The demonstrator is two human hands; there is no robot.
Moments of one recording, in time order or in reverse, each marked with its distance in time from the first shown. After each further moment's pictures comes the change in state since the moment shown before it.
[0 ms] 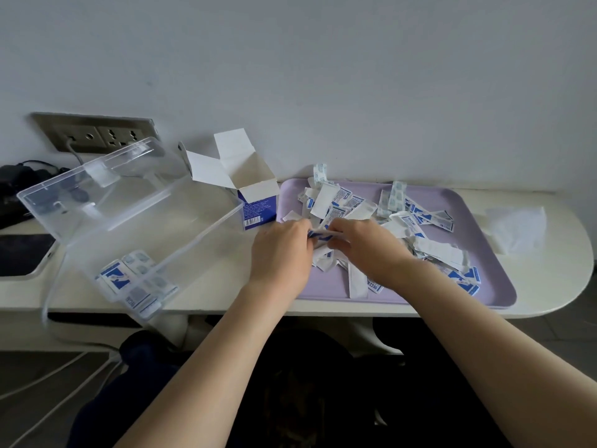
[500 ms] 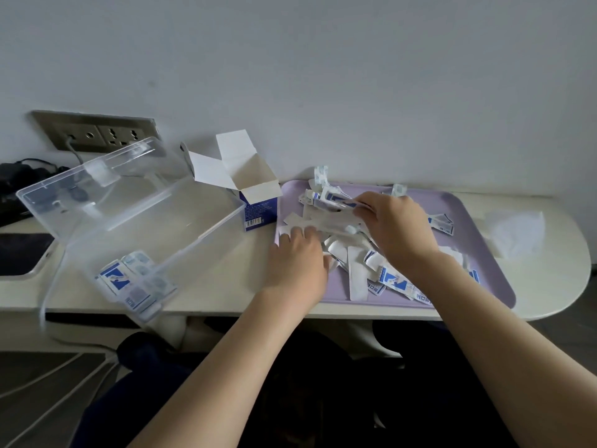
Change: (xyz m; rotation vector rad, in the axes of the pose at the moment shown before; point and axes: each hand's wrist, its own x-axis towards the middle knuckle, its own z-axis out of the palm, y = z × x) left_hand -0.005 0.011 0.011 0.106 -0.213 0.020; right_hand 0.003 0.008 -0.027 -0.105 0.346 0.060
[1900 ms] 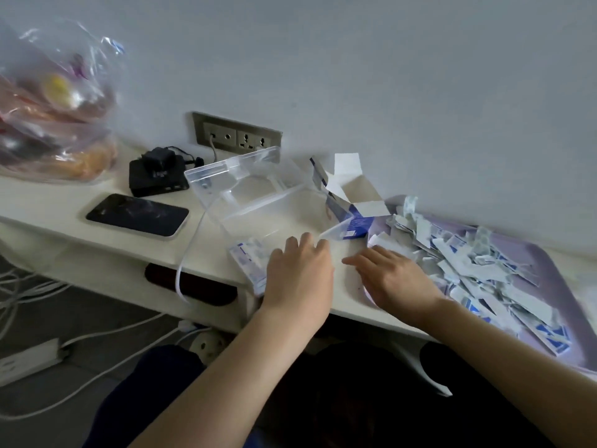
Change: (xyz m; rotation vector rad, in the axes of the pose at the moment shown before) left_hand -0.091 -0.105 -0.059 0.015 0.184 -0.158; right_hand -0.027 -0.102 0.057 -0.123 -0.064 -0.789
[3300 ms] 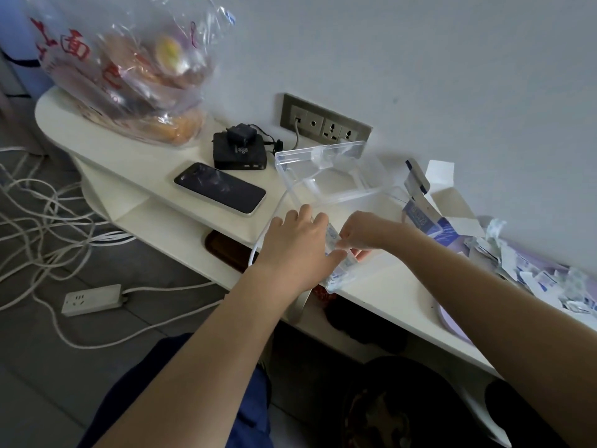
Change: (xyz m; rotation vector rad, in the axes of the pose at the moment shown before) left_hand -0.001 -0.117 -0.008 -0.089 -0.104 -0.122; right_hand 0.176 -0.068 0.033 0.414 -0.811 0.568
